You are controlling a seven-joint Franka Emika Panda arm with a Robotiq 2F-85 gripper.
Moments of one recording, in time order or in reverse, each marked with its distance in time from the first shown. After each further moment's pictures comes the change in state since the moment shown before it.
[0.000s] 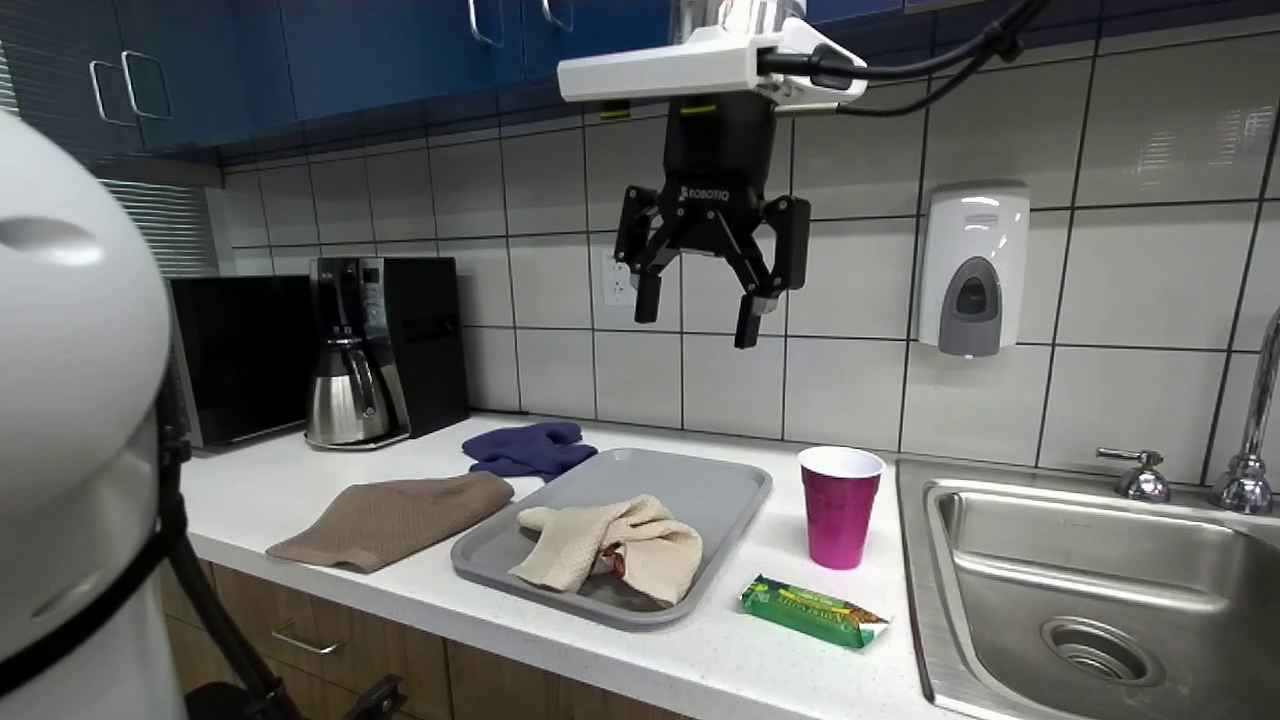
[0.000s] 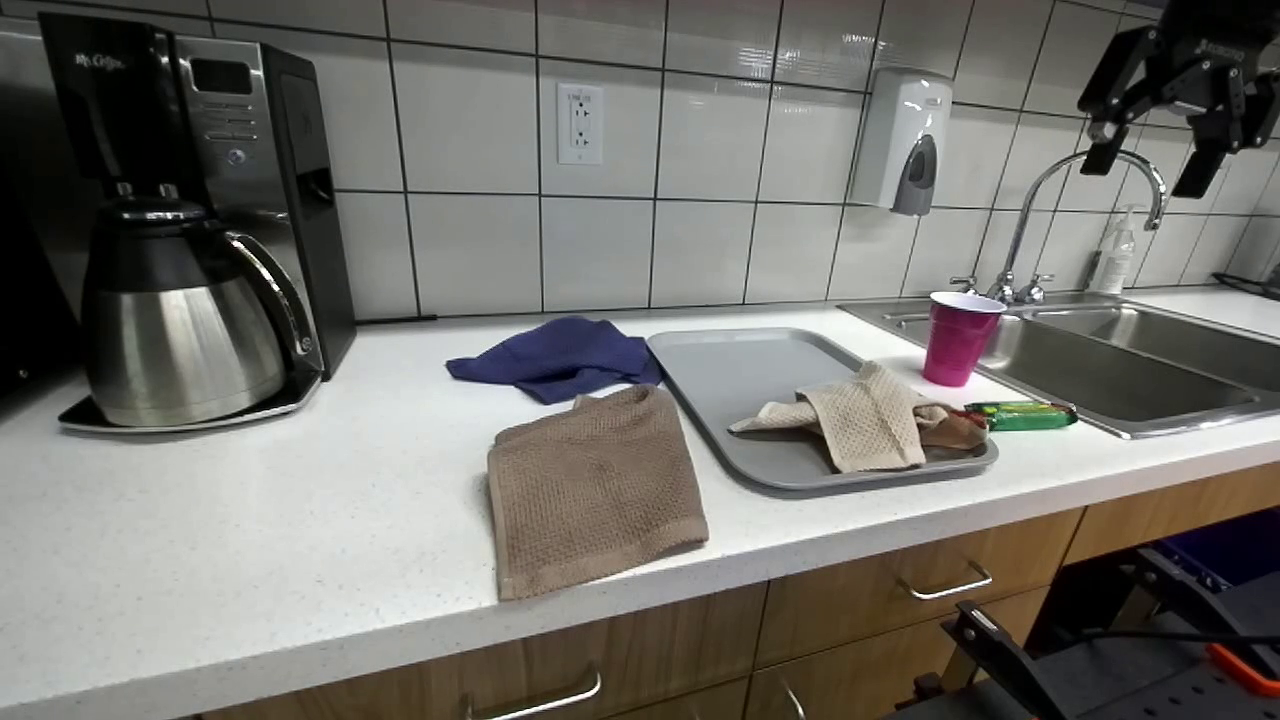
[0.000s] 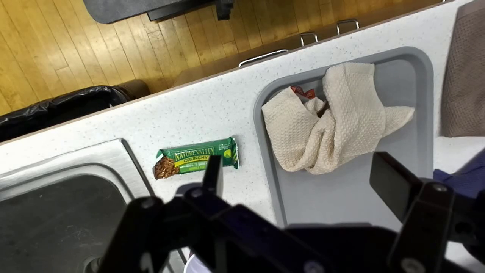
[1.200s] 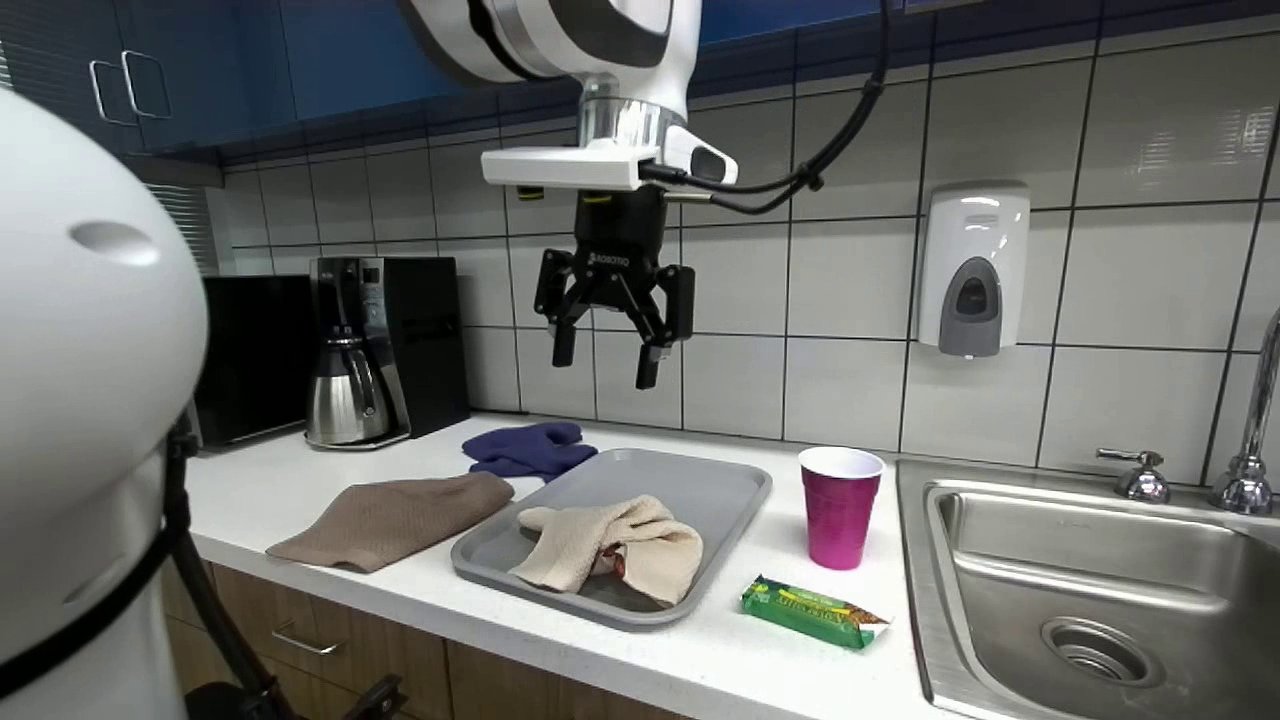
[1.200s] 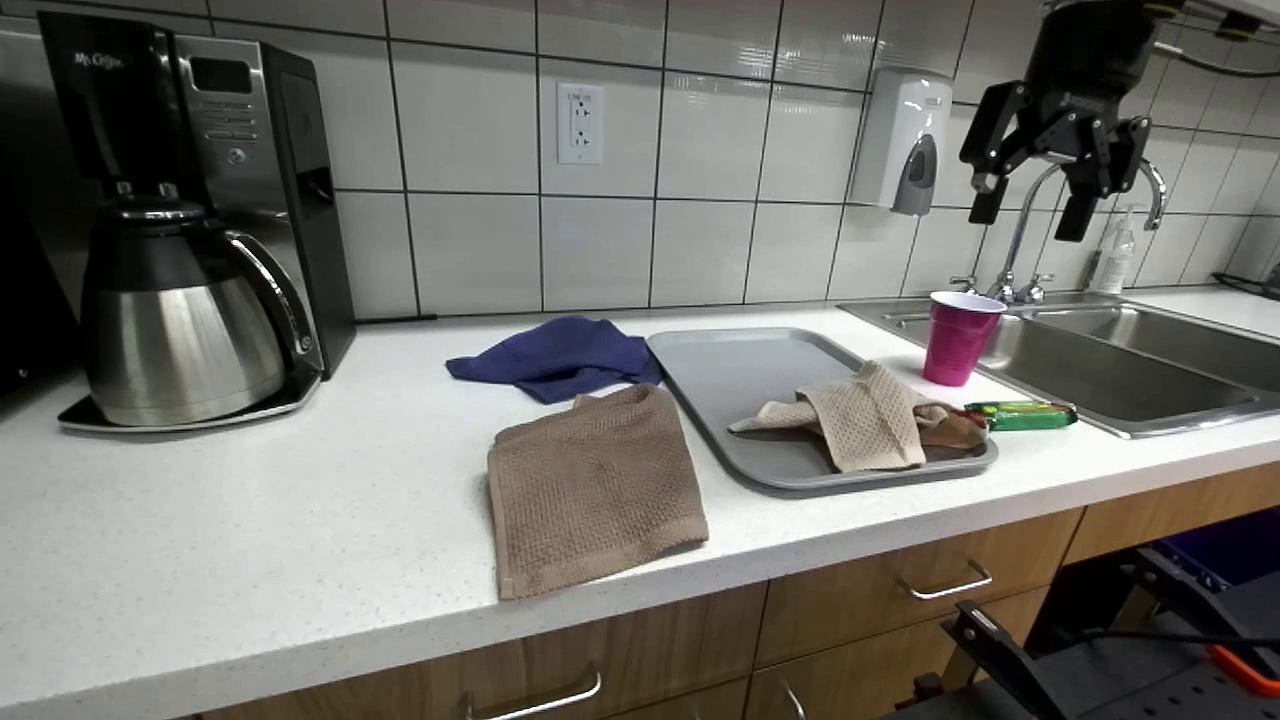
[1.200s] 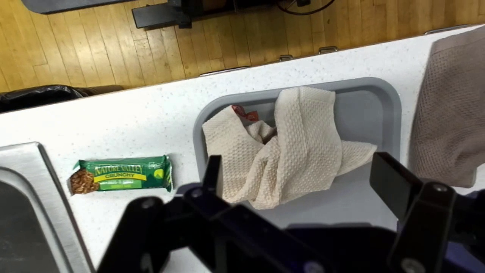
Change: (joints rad) arm 0.085 0.082 0.158 -0.058 0.078 0.082 0.060
